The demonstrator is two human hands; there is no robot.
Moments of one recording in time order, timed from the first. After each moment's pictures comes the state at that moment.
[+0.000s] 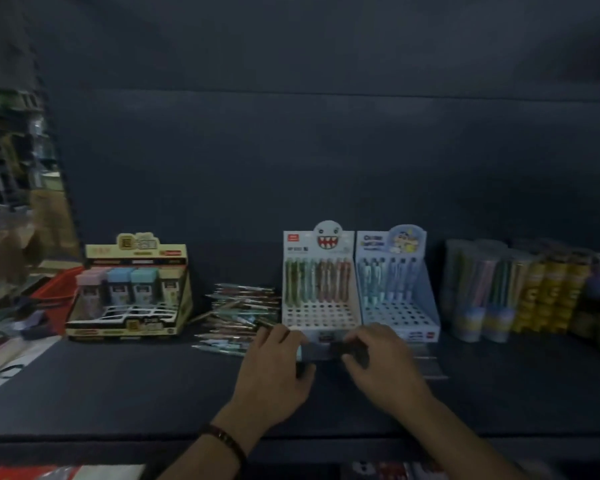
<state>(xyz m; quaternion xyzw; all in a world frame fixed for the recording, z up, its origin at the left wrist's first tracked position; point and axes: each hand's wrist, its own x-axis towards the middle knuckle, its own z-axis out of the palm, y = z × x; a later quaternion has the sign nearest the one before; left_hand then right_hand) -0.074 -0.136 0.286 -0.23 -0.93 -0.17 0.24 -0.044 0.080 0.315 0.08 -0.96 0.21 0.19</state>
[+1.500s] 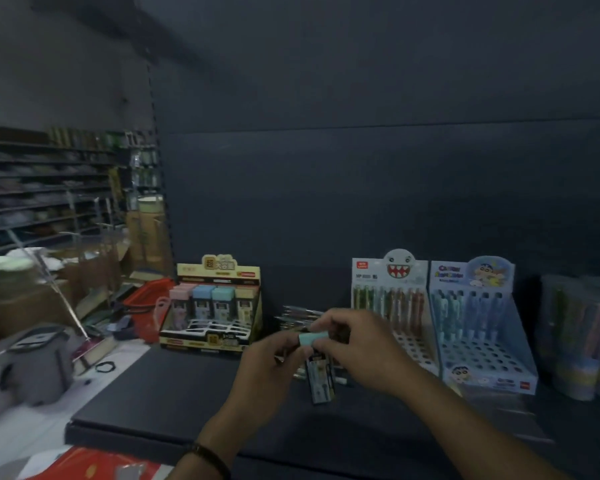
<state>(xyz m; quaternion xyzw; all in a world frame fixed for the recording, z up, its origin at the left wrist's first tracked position) -0.062 -0.238 0.335 -0.16 -0.81 -0.53 0.19 -0.077 -0.040 0.391 0.26 -0.87 0.40 0.13</state>
